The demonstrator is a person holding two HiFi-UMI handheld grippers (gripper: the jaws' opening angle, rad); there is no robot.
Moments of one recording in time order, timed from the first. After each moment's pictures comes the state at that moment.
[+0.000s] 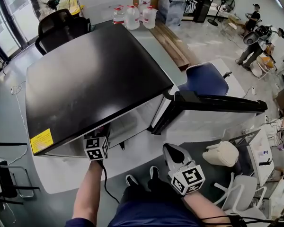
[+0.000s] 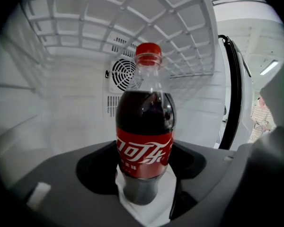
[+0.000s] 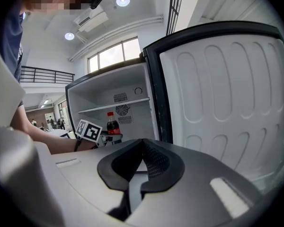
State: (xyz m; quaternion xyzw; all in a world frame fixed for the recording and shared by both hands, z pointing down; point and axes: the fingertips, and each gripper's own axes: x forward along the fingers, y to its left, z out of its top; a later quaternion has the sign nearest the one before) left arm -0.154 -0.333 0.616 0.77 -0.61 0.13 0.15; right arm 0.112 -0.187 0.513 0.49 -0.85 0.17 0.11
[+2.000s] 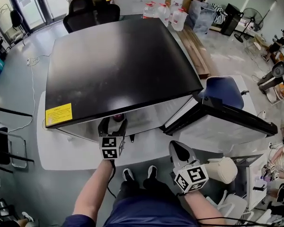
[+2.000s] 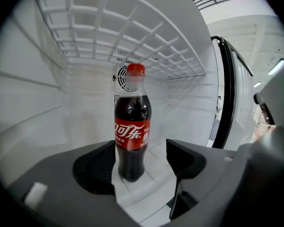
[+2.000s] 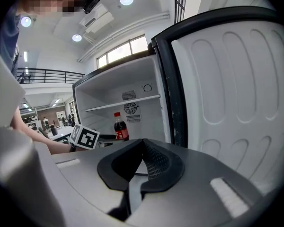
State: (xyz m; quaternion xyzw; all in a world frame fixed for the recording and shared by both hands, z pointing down) left arm -0.146 -0.287 0.624 0.74 -0.64 0.12 0.15; right arm 0.090 -0.201 0.519 0.44 -0.88 0.16 0.11
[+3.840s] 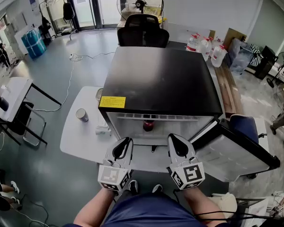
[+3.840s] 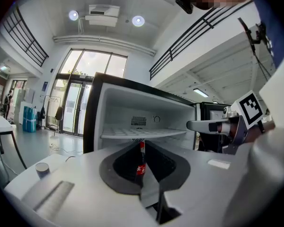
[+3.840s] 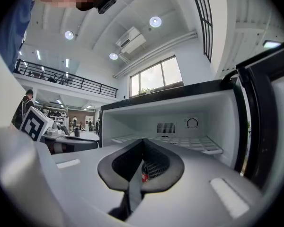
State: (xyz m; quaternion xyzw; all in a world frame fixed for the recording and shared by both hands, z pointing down) left arm -0.169 -0.135 0.438 0.69 -0.72 -0.01 0.06; right arm -0.034 -0.207 0.405 0.29 -0.96 0.03 0.02
